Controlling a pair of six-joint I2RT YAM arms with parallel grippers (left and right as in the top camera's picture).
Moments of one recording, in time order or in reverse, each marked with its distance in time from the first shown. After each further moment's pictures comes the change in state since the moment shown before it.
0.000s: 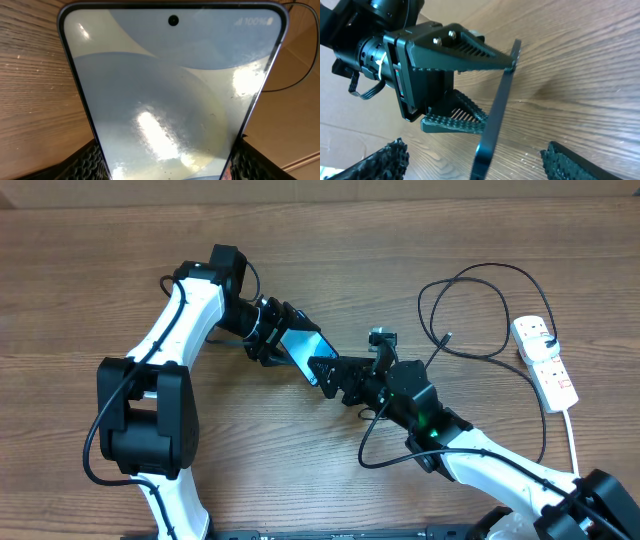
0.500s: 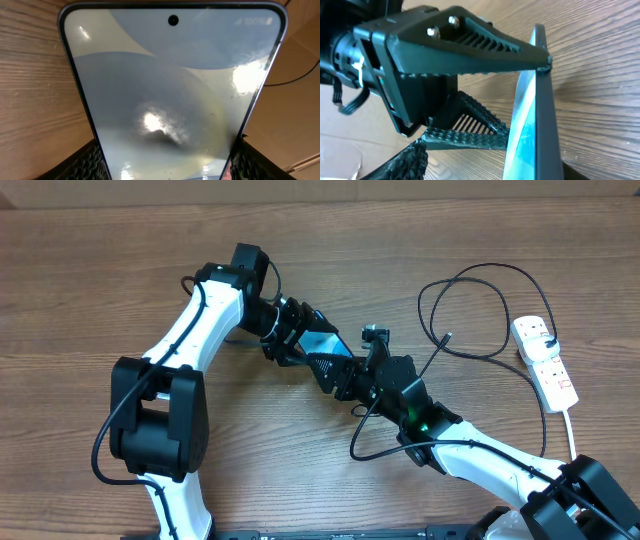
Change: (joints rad) left arm -0.076 0.000 0.000 0.080 -0.003 -0.055; right arm 0.013 0.060 0.042 -0.011 0.030 0.037
